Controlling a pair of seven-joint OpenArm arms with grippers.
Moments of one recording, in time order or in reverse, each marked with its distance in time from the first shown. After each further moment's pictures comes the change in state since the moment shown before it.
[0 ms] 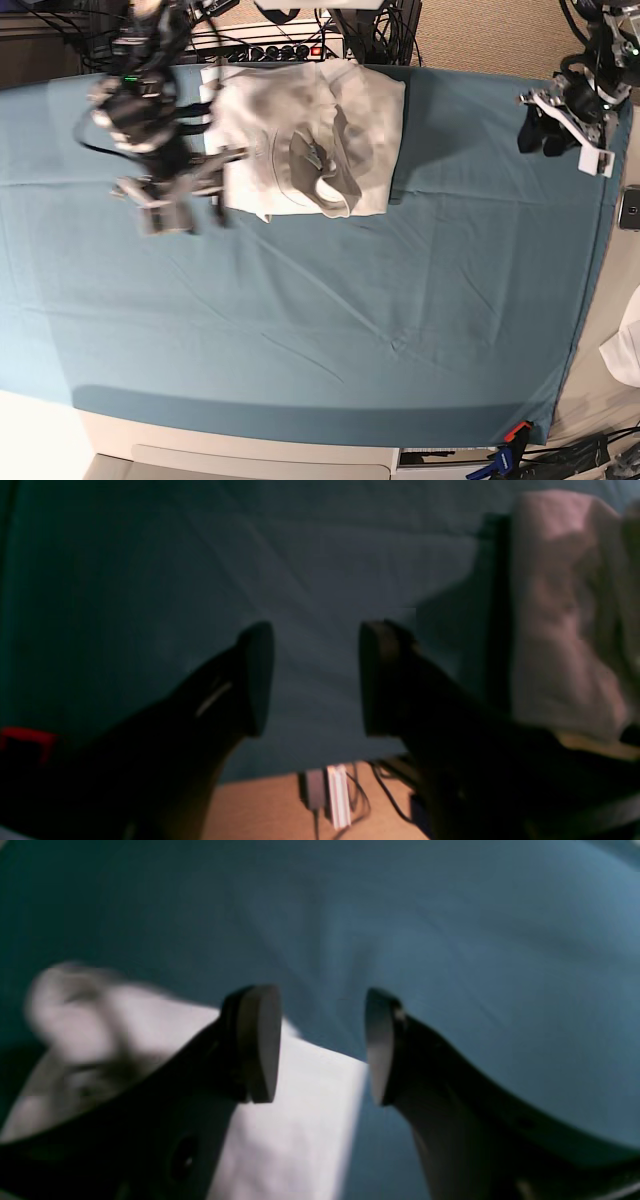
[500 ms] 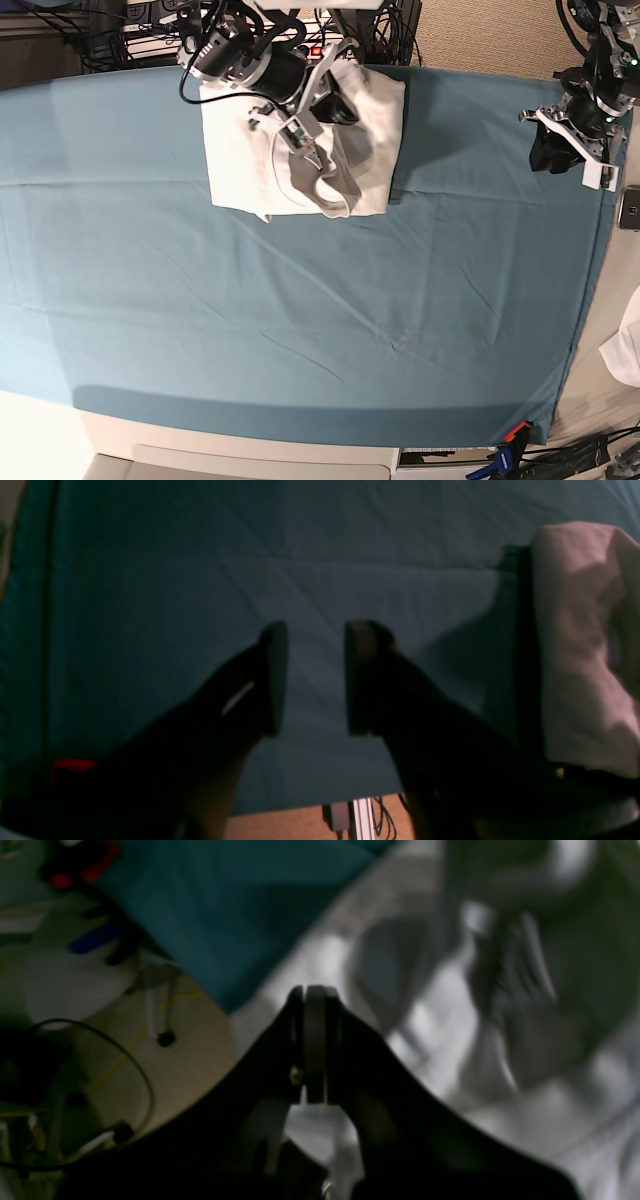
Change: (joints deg) left arm -4.2 0.5 0.0 0.0 6.1 0.2 -1.7; right arm -14.2 0.2 -30.6 -3.4 1.0 2.6 3.0
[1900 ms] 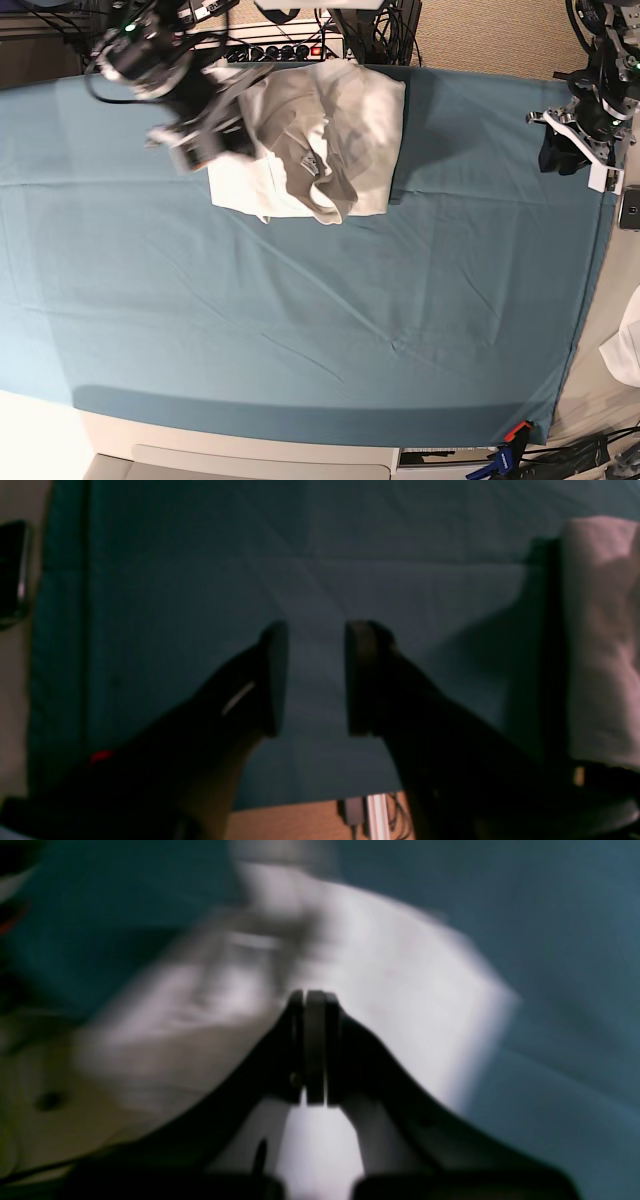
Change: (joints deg) left arm 0.0 -2.3 0.0 0.0 0.2 0.9 0.2; right arm 1.6 -0.2 29.3 10.5 5.7 4.6 -7.1
